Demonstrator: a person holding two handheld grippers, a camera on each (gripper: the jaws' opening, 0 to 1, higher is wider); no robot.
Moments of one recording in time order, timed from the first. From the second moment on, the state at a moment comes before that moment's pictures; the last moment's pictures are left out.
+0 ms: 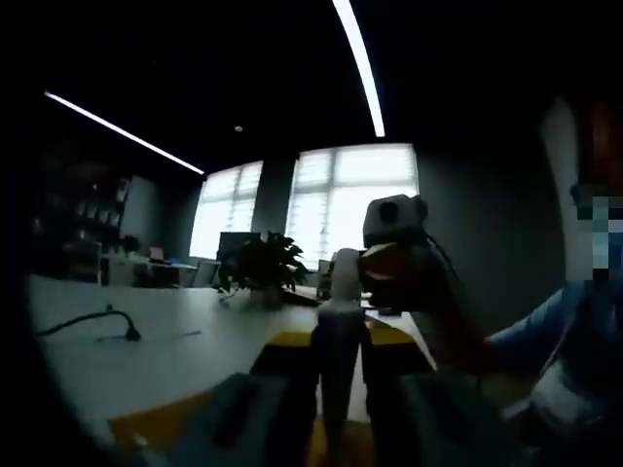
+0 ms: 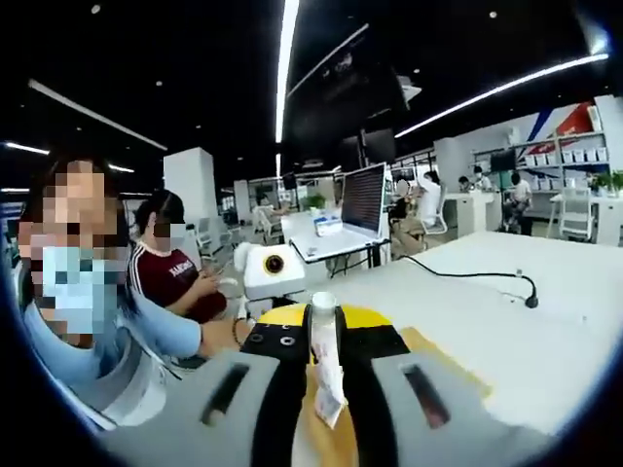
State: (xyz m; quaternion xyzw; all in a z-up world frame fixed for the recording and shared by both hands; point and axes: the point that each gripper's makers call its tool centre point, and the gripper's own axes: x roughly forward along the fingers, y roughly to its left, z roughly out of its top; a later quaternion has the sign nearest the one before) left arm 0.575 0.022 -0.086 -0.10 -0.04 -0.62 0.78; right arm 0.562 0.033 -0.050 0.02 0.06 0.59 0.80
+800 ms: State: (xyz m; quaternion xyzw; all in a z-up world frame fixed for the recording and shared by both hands) left arm 0.574 0.020 -0.087 -0.10 -0.04 -0.62 0.78; right arm 0.562 0.041 -0.058 -0.06 0.12 0.58 0.80
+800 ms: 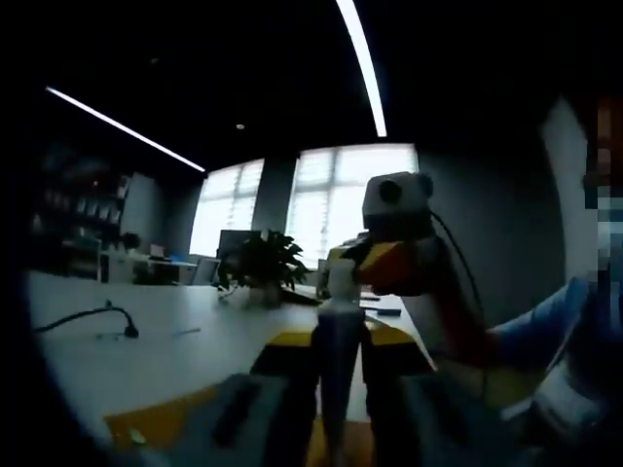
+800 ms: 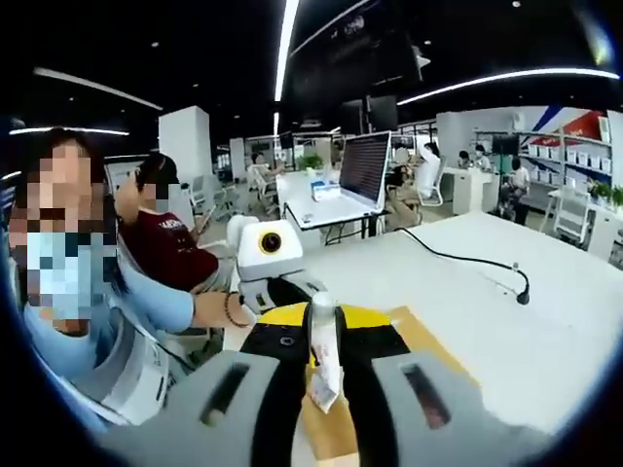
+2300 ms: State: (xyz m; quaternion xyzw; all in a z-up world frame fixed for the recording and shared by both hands) left arm 0.581 0.023 -0.088 -0.11 -0.03 -0.61 0.79; right arm 0.569 0.041 -0.049 0.01 0.00 0.60 0.80
